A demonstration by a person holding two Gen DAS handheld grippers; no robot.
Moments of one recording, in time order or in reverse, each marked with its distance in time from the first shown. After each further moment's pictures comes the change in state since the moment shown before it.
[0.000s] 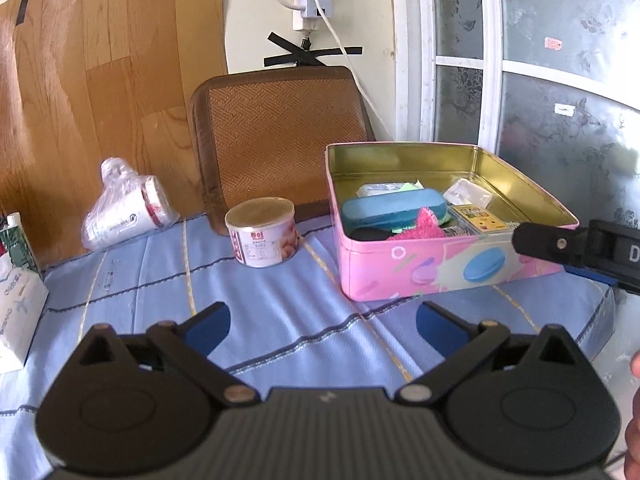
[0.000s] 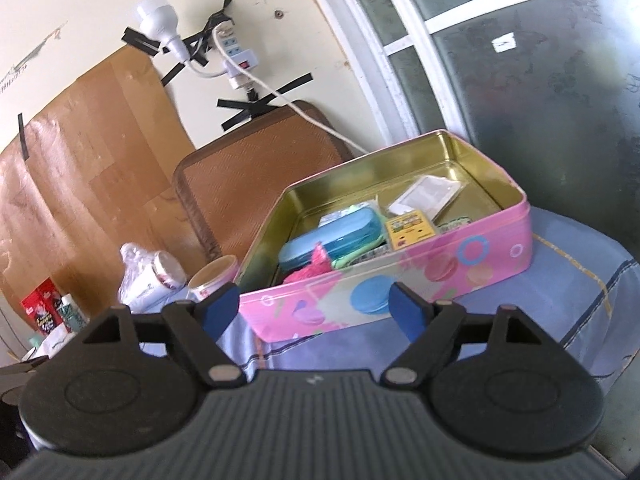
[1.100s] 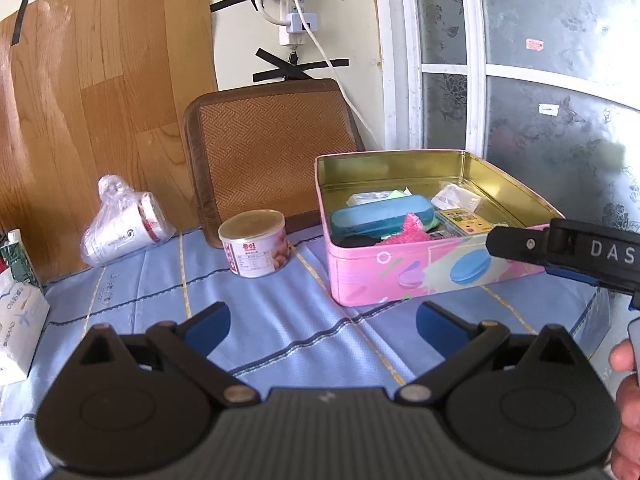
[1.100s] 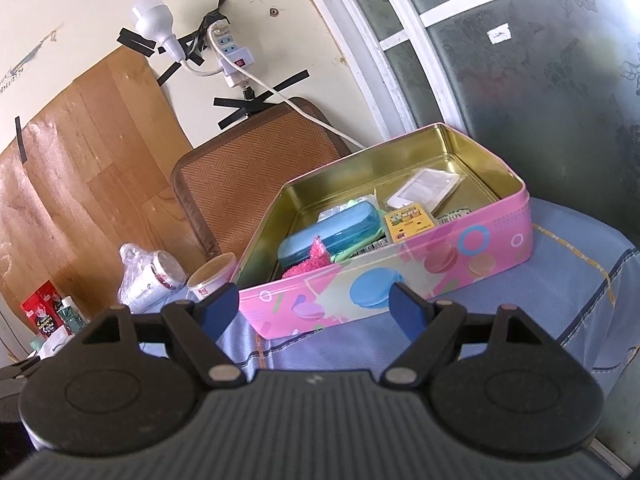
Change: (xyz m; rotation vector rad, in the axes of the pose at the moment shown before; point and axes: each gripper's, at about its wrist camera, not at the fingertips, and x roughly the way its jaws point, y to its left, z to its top) left arm -0.011 -0.009 -0.004 0.041 -0.039 -0.007; right arm 0.001 -0.002 -0.004 0.023 -0.004 -0.006
